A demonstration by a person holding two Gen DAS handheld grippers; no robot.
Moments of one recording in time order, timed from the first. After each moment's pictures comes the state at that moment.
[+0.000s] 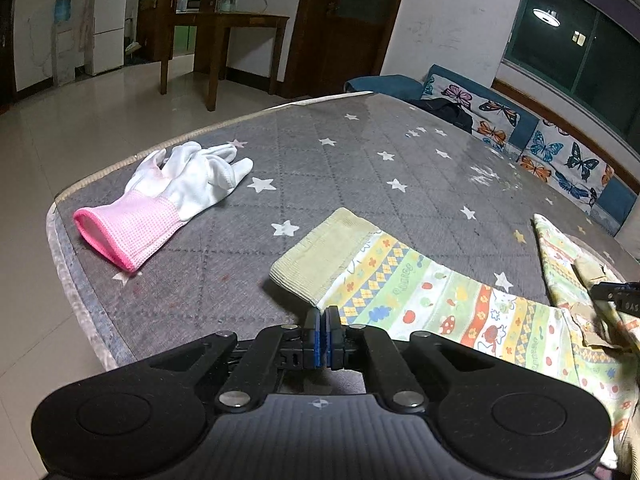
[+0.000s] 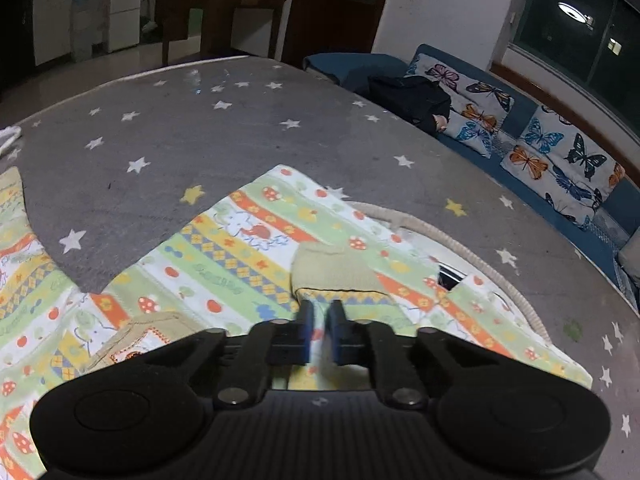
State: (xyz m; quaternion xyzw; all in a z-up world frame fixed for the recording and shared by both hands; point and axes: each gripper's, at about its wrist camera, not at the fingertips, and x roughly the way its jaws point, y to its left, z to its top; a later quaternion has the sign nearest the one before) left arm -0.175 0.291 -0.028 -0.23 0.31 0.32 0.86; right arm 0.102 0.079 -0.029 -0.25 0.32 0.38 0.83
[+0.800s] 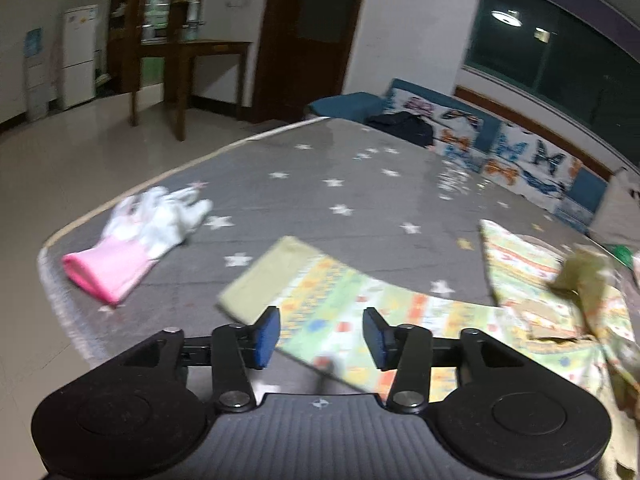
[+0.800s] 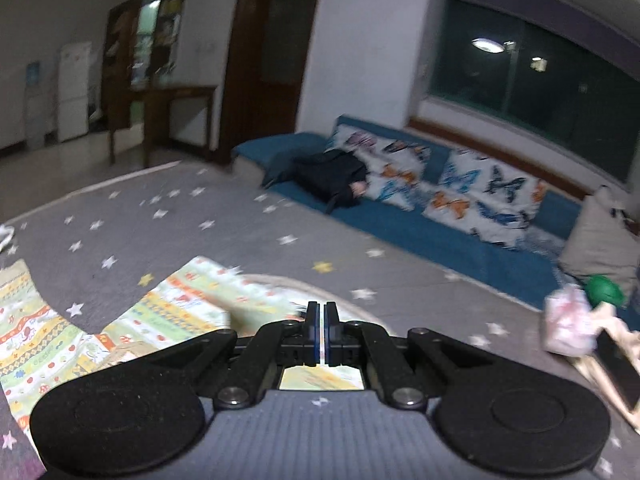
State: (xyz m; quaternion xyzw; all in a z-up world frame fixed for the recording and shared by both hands) left arm -0.168 0.247 0.009 -0.19 0.29 0.27 0.90; right arm 0.075 -0.057 0.072 -0.16 0.22 0.31 0.91
